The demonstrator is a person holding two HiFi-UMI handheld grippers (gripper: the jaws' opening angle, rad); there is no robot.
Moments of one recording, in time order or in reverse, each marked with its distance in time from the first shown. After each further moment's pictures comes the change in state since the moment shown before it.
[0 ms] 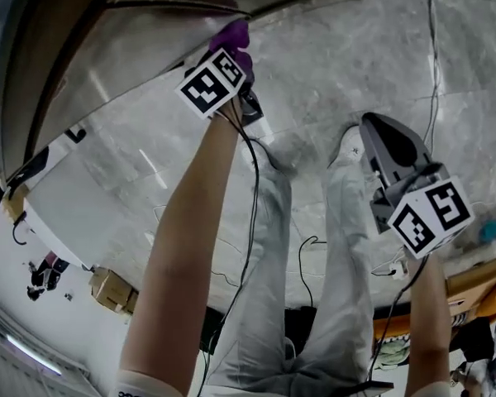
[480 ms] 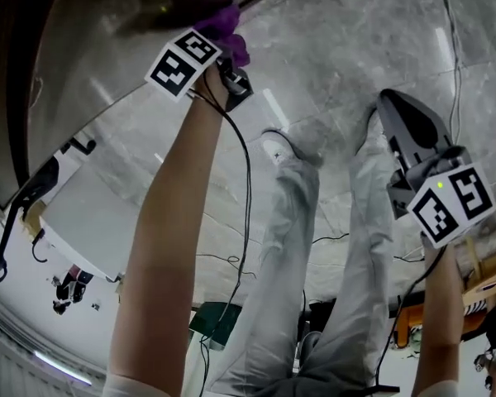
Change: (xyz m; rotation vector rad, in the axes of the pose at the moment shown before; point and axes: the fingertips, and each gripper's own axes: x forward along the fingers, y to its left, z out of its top) left arm 0.034 0.054 0.014 -0.081 0.021 -0.077; right arm 0.033 0.006 -0.038 0.032 -0.079 -0.085
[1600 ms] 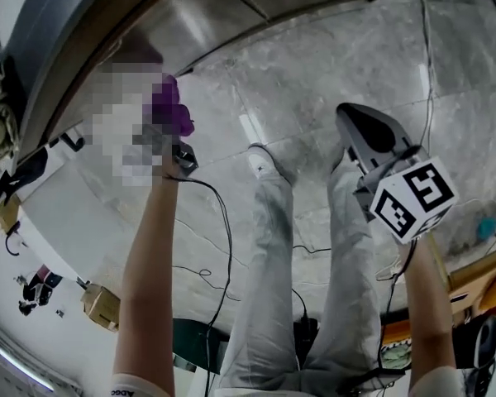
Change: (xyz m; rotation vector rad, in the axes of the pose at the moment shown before) left arm -0.157 0.152 0.019 -0.016 -0.109 0.170; right arm 0.006 0.080 0.043 -0.137 0.048 0.127
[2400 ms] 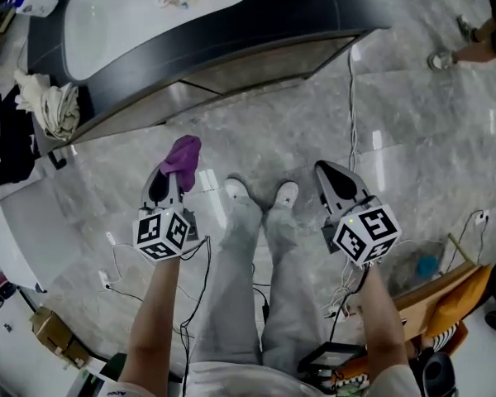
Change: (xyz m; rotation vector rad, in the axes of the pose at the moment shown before) left arm -0.249 -0.234 0.045 0.251 -0.281 -0.300; right arm -0.184 -0.024 0.122 -0.076 -0.046 -0.079
